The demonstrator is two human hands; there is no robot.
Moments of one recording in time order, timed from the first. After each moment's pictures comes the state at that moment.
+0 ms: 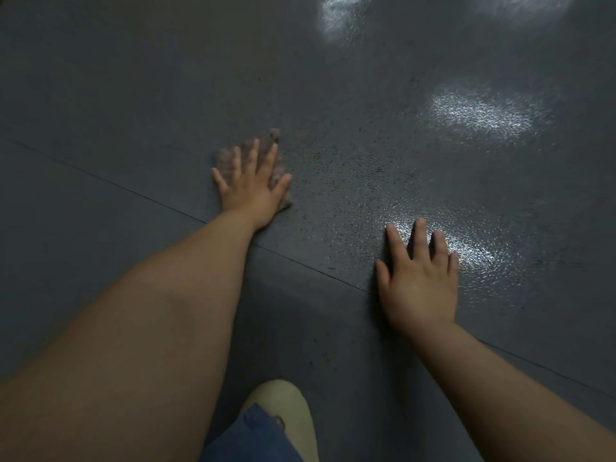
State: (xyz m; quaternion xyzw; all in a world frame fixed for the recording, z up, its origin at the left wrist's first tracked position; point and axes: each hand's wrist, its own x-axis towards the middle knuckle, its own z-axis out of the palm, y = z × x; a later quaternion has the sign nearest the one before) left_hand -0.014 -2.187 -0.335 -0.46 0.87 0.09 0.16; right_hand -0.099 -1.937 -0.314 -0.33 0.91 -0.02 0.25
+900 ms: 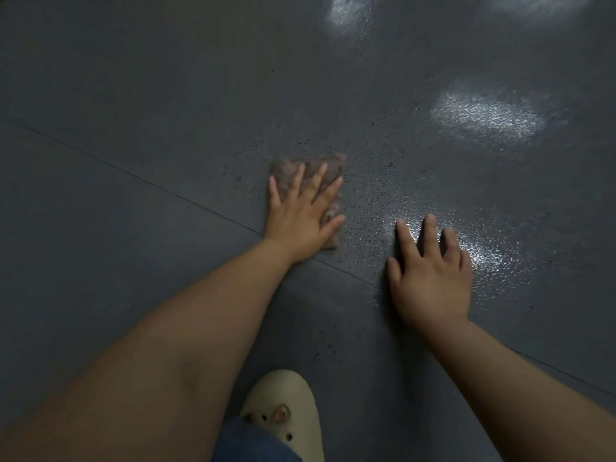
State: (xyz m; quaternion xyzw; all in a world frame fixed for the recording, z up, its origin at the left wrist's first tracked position) left_hand -0.015 -2.119 -0.341 -0.30 0.94 0.04 0.16; right_hand -0.102 -1.933 -0.316 -0.34 0.91 0.01 0.24
